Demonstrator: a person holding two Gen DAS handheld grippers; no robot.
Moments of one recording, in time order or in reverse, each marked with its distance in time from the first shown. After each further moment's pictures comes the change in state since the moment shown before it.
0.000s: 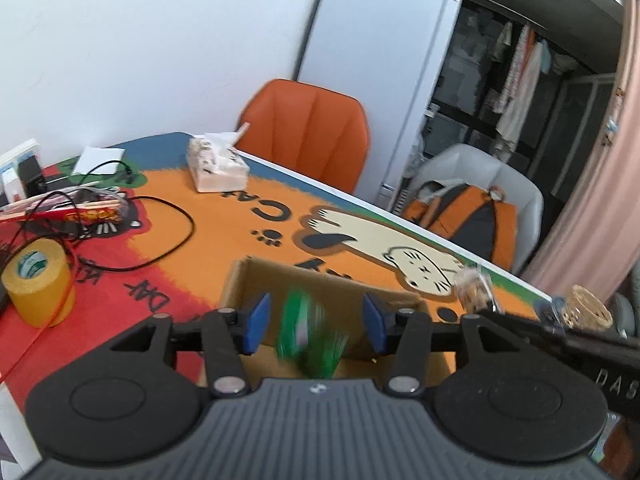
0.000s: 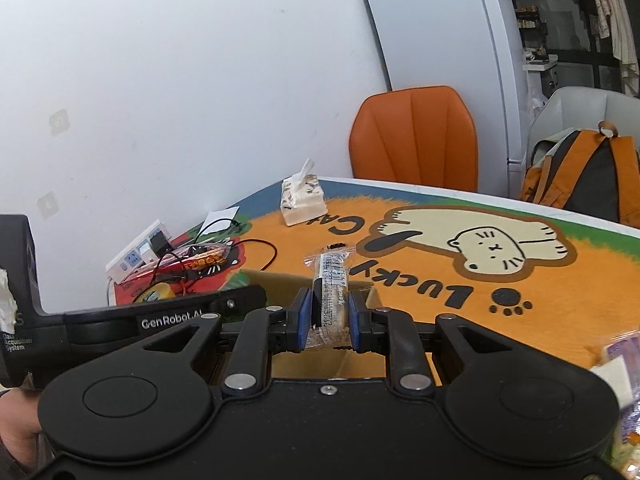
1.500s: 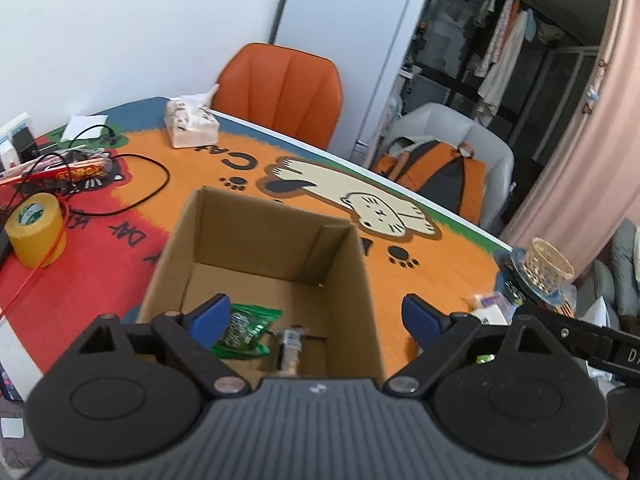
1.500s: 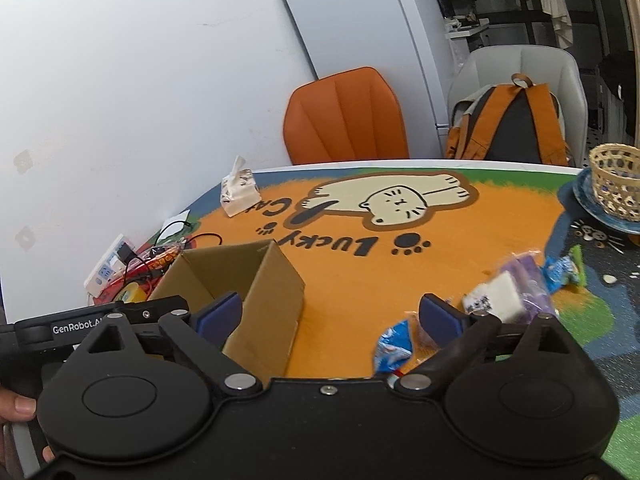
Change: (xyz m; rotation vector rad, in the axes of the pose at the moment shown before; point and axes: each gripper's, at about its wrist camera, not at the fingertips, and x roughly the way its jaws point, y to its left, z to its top) left arm -0.045 -0.042 -0.030 0.038 0.135 -0.058; right arm -0.084 -0.063 -0.031 0.167 0.026 -0.130
